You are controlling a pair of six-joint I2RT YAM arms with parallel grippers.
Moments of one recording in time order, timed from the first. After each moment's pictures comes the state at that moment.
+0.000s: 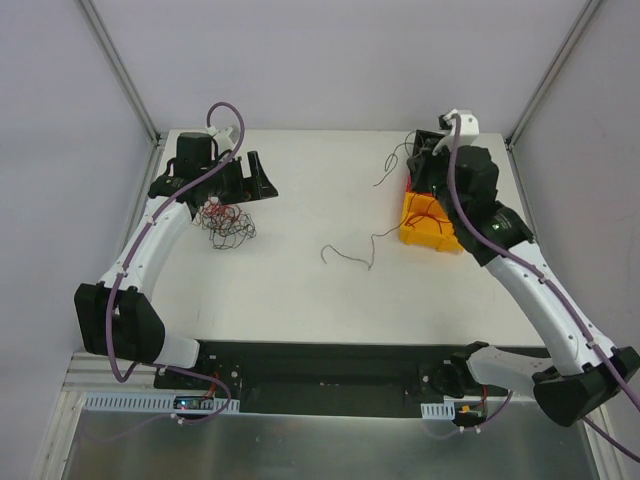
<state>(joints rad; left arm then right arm) -0.16 1.41 1.28 -0.56 0.47 -0.37 0.53 1.15 1.24 -0.34 0.25 0.23</state>
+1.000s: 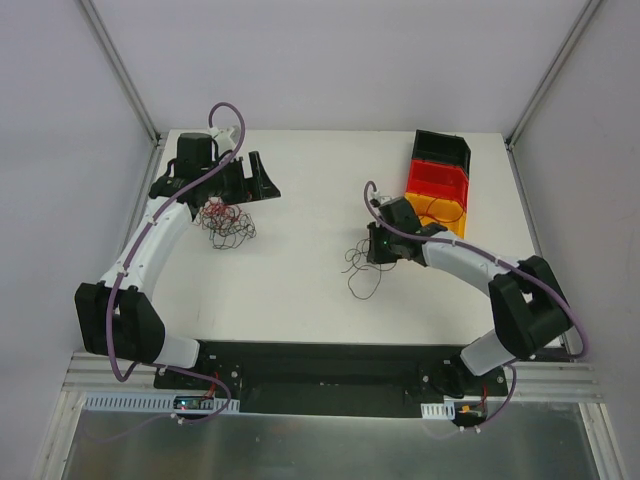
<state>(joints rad) -0.16 1.41 1.27 -0.54 0.52 -0.38 0.56 1.51 0.91 -0.33 -0.09 0.37</state>
